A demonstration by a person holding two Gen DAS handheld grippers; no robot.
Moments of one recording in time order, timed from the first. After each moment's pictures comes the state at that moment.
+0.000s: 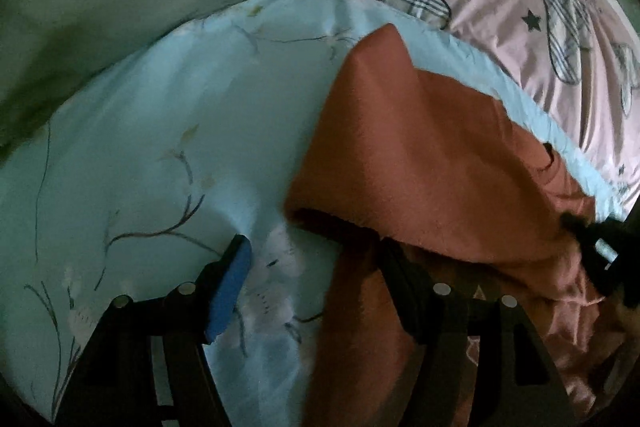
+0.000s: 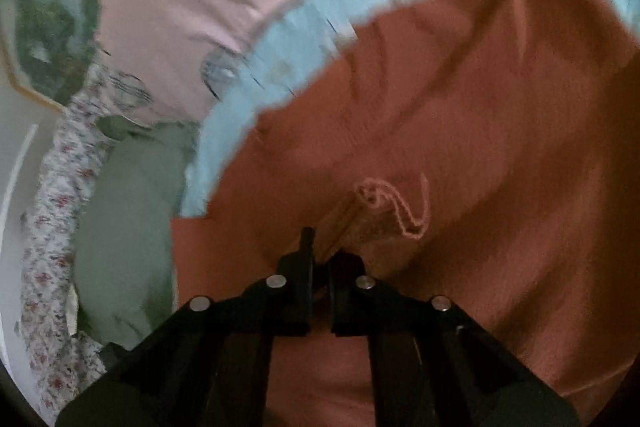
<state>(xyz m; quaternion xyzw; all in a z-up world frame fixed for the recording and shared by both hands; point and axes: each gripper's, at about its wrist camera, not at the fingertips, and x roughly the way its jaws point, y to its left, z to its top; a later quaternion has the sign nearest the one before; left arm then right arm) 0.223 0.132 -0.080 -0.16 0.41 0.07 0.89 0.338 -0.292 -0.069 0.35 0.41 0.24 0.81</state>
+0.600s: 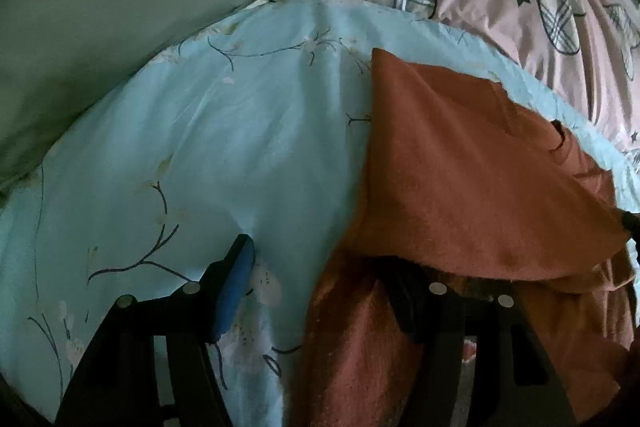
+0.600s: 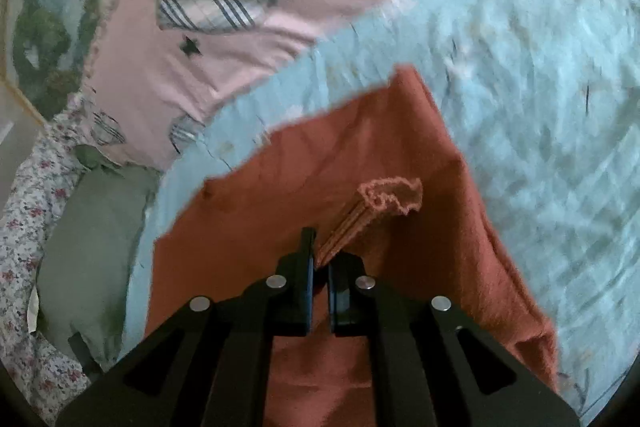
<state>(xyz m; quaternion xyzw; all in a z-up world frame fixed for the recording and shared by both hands) 0.237 0.113 -0.085 -0.11 0.40 0.07 0.91 0.301 -0.384 -0.049 0.30 0.34 0.14 0.88</state>
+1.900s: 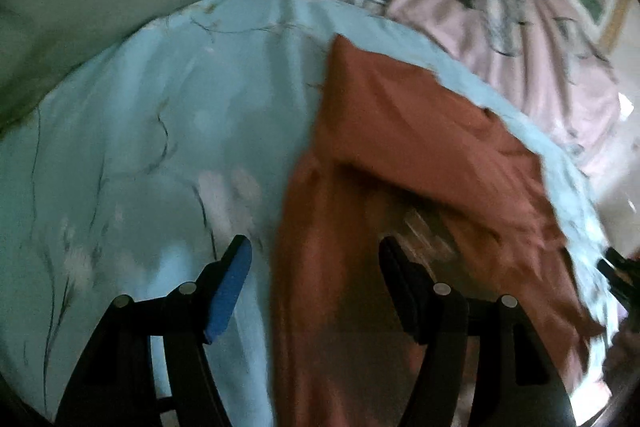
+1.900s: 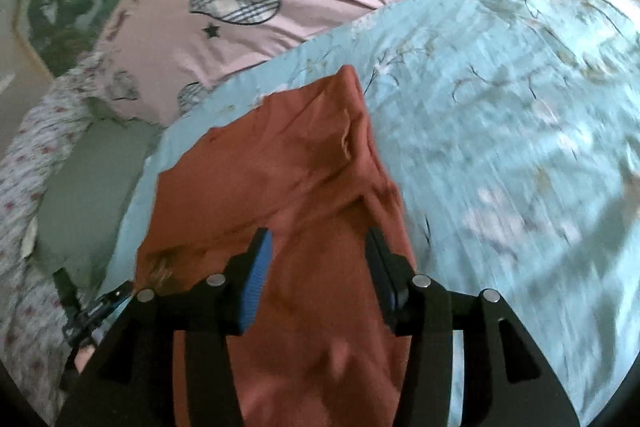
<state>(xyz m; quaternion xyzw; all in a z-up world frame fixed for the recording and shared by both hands) 0.160 0.117 -0.068 -0.16 0.41 -0.05 0.90 0.157 -0.441 -0.026 0.23 0.38 0.15 0.89</state>
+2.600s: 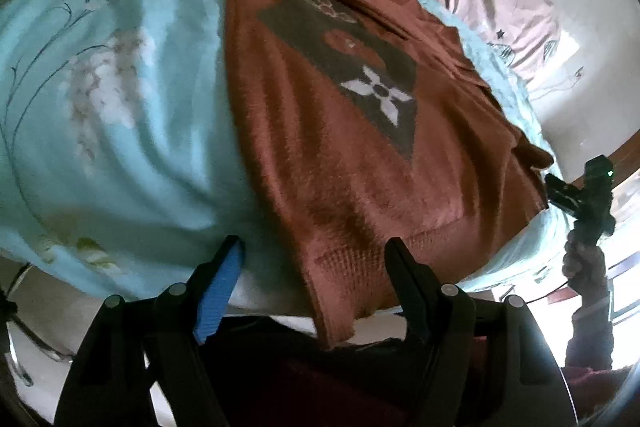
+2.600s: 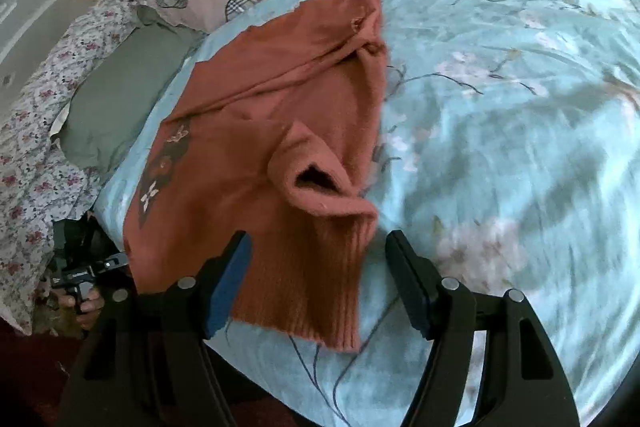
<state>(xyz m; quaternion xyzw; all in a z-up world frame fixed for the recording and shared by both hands) -0.011 0.090 -0.118 -0.17 0.49 -0.17 0.84 0.083 -0.463 -0.082 0.15 0.44 0.25 0.85</state>
